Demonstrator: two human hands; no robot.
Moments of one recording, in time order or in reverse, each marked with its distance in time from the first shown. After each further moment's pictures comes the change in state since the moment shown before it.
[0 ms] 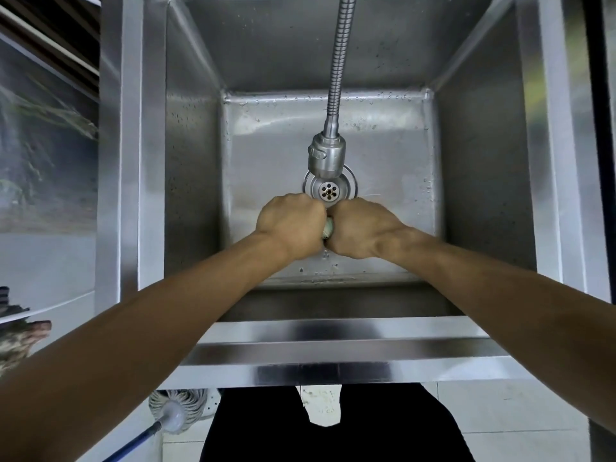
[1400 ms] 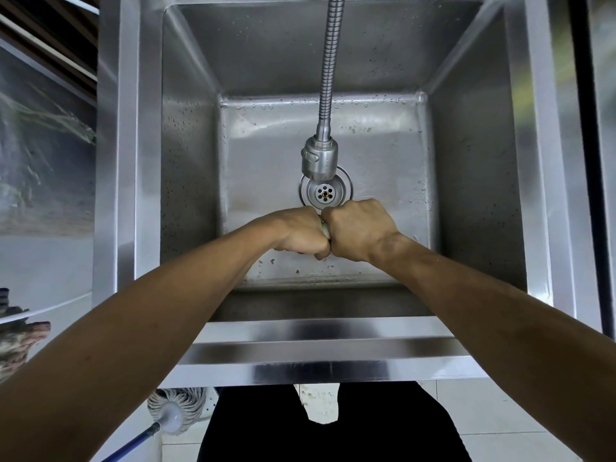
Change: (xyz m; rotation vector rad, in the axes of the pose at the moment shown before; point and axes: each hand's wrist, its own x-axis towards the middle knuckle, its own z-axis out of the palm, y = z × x) left_hand 0.016 0.001 -0.006 -0.529 -0.496 -0.078; right_hand -0.008 0.004 0.002 -0.350 0.170 -0.132
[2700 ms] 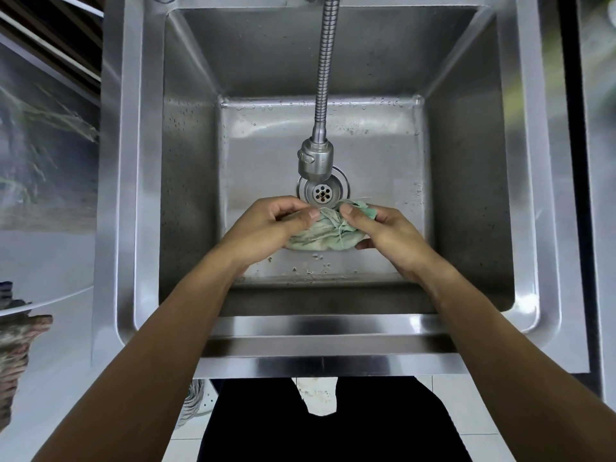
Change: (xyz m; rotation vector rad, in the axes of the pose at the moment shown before) left_hand -0.047 -0.033 0.017 -0.897 0.346 0.289; right_hand -0.048 0.028 0.005 1.549 0.071 0.291
